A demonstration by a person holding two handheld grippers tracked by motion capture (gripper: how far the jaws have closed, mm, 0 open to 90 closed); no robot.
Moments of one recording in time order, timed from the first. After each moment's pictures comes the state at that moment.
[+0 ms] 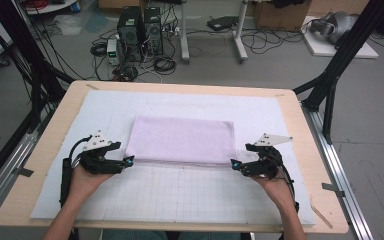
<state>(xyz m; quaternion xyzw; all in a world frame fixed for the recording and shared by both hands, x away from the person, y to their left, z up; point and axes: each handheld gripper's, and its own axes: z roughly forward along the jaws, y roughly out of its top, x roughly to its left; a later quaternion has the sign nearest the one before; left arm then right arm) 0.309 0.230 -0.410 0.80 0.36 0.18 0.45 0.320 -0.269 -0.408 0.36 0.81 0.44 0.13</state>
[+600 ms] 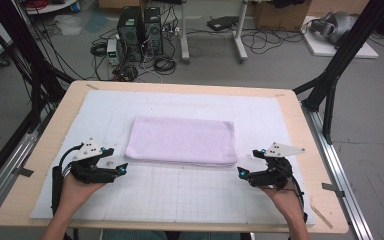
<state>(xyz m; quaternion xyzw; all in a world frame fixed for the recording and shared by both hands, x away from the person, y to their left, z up) 0.285 0.243 -0.412 0.80 0.36 0.18 0.45 0.287 -0.284 -0.402 0.35 0.80 0.46 0.15</state>
